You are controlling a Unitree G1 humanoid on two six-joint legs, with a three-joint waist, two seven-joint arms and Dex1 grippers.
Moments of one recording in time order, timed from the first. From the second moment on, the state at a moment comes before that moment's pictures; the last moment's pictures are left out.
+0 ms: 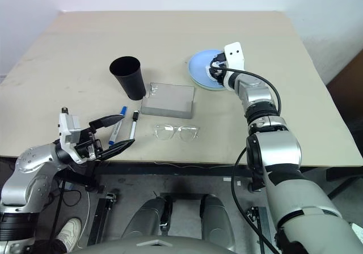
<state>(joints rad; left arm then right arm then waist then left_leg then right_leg) -0.01 0.61 0.19 -0.21 -0.58 0.16 -1.06 -1.17 -0.34 -0.07 1.16 0.08 0.13 0.49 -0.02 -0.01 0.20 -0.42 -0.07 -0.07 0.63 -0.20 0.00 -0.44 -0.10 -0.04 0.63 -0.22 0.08</state>
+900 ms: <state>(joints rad) -0.01 0.63 0.21 -0.23 -0.60 0.19 -1.04 -0.79 -0.65 0.28 -0.13 0.30 0.86 1.19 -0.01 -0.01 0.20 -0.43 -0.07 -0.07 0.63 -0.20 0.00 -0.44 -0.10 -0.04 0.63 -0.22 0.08</state>
